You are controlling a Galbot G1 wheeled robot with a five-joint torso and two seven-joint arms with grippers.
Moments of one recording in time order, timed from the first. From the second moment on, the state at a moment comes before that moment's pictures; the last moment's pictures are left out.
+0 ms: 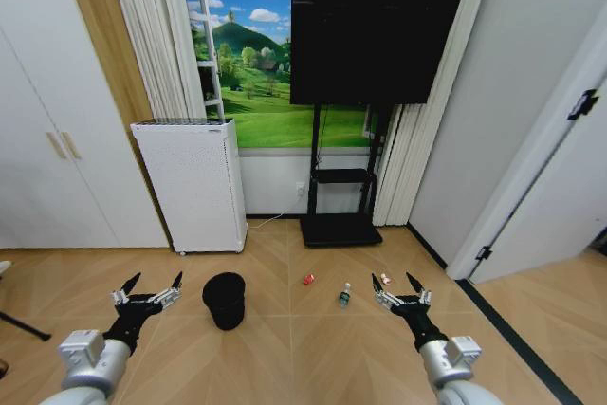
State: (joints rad) left arm 1.69 -1.27 -0.94 -2.37 -0.43 0.36 0.00; right arm -1.62 1.49 0.77 2.21 0.23 -0.12 -0.20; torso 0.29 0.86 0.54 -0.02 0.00
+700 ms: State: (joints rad) left arm 1.71 -1.29 -0.93 -2.38 -0.41 0.36 0.00; right arm -1.64 1.50 0.77 2.21 0.20 -0.09 -0.19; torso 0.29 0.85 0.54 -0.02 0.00
